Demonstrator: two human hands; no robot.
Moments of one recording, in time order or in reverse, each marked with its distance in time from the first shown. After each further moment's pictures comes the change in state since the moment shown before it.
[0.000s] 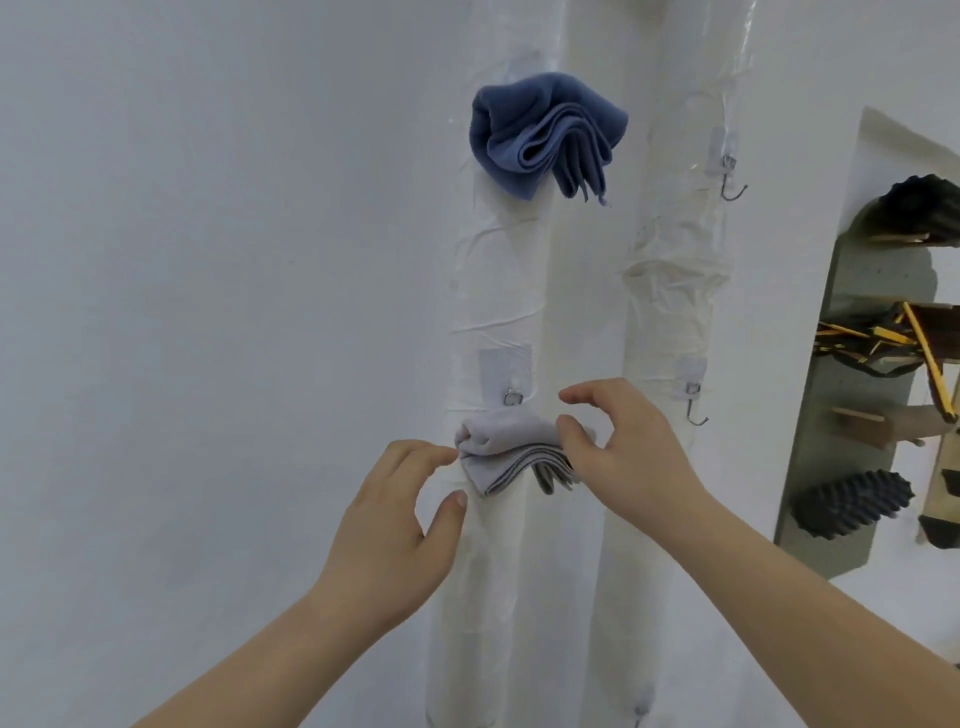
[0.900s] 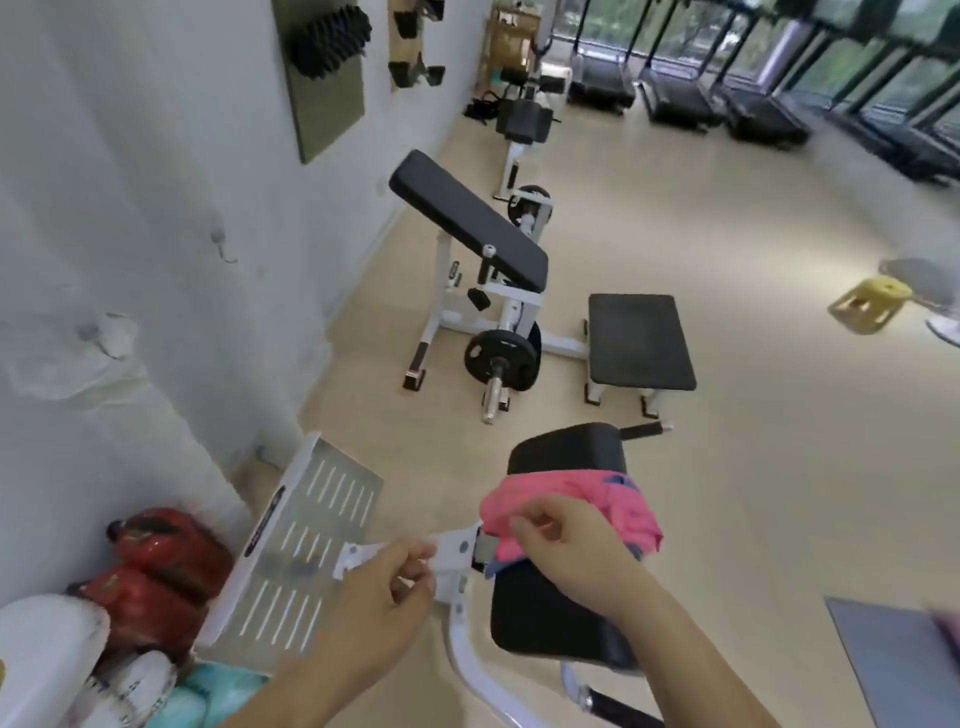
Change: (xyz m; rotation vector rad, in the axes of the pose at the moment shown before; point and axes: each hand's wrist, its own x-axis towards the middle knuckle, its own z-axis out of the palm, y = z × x) left_hand -0.528 0.066 -0.012 -0.507 -1.435 -0.355; right_hand -0.660 -0.166 -0.099 -0.074 -0.079 1.393
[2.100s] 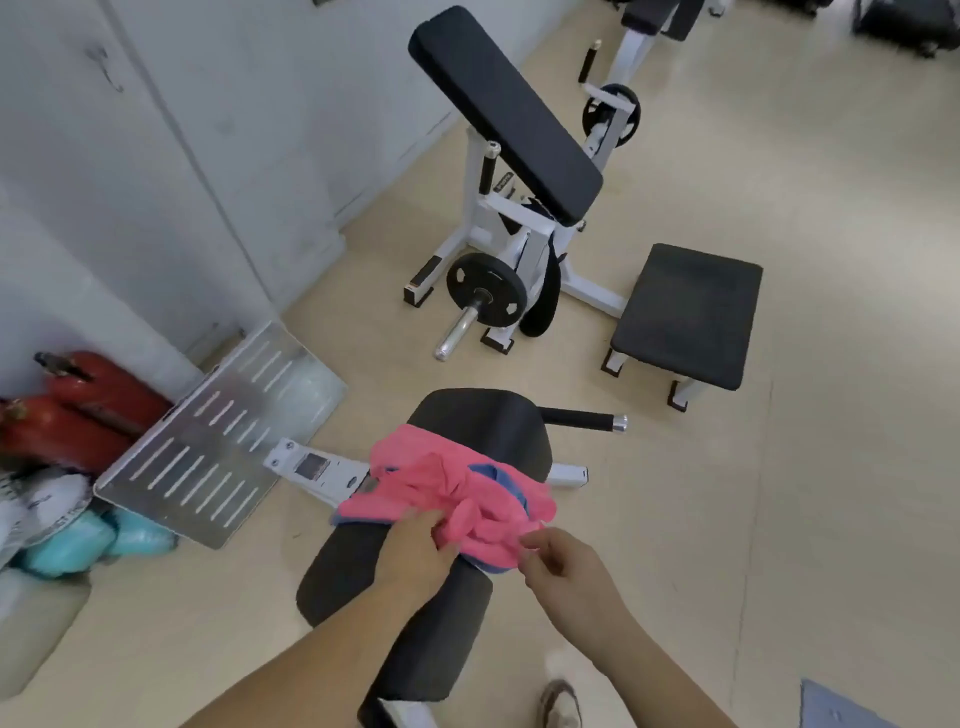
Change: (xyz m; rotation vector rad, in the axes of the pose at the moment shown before) left_hand 0.194 0.037 0.396 0.234 0.151 -0.283; right_hand 0.112 0.329 -0.203 0.035 -0.211 0.155
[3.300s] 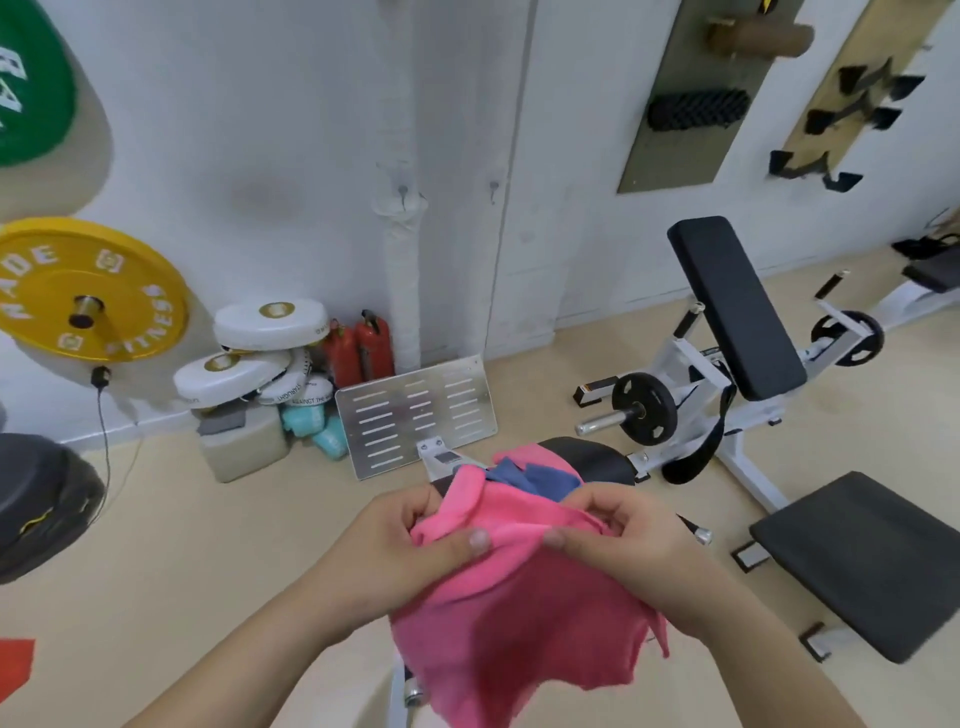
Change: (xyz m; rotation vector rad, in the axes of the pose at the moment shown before) left_hand -0.376 0.126 -0.031 -0.691 0.530 0.029; right_hand -0.190 -0.073 -0.131 -0.067 -0.725 -0.664
